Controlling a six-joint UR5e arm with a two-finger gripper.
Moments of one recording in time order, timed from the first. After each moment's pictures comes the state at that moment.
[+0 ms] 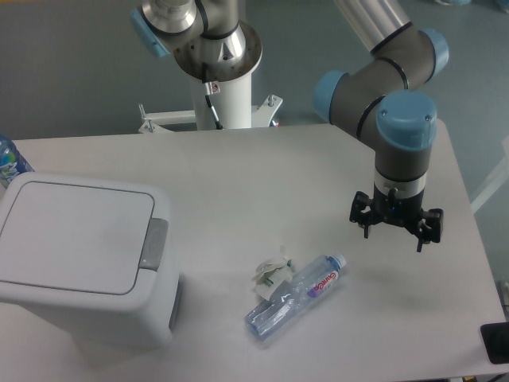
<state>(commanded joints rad) 2.69 -2.01 -1.55 -0.89 1.56 1.10</state>
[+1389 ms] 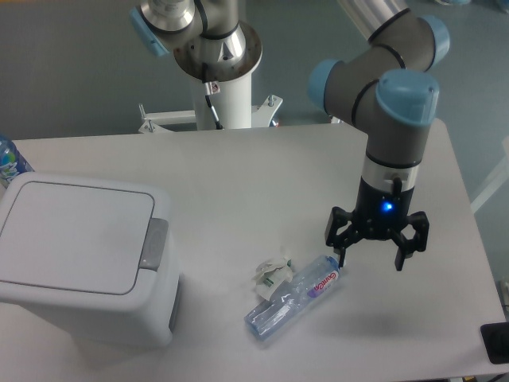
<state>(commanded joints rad) 2.63 -1.91 -1.48 -0.84 1.11 0.47</state>
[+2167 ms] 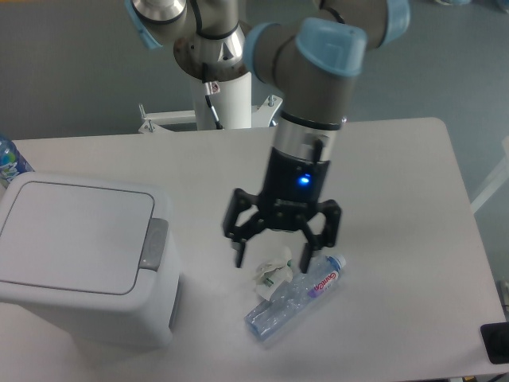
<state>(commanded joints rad) 2.41 -1.81 -1.50 -0.84 1.07 0.23</state>
